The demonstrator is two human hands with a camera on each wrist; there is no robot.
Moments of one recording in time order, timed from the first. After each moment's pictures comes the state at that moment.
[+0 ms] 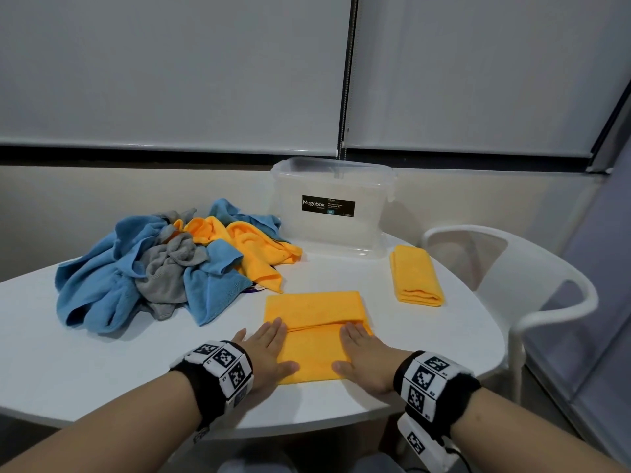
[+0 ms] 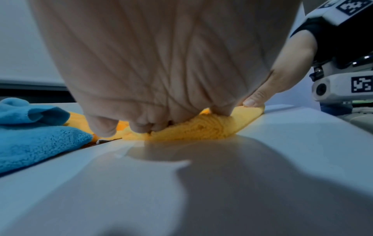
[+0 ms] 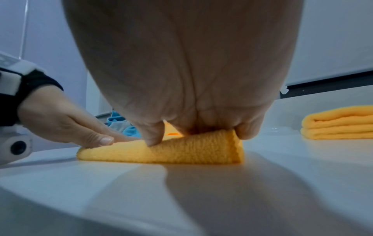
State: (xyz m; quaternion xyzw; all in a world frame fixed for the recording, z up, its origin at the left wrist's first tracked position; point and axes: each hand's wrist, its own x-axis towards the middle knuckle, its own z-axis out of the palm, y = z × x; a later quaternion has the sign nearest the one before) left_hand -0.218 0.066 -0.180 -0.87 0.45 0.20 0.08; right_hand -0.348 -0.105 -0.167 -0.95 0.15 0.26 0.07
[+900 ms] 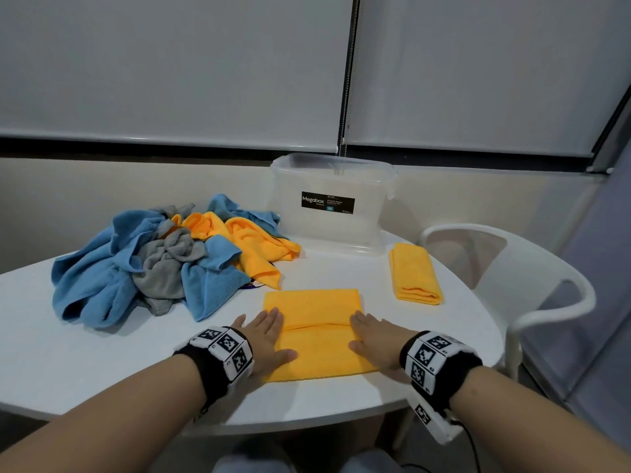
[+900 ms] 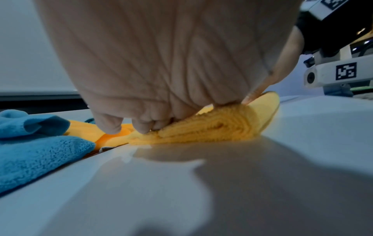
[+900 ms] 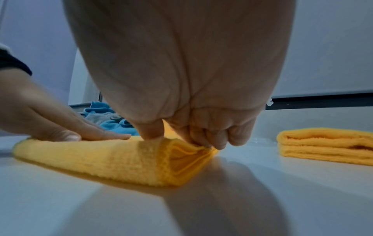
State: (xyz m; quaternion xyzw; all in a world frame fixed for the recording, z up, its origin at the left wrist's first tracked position) left_hand -0.203 0.056 -0.185 -0.88 0.43 0.17 0.14; right_hand -0.342 -0.130 -0.157 -0.95 0.18 0.23 0.06
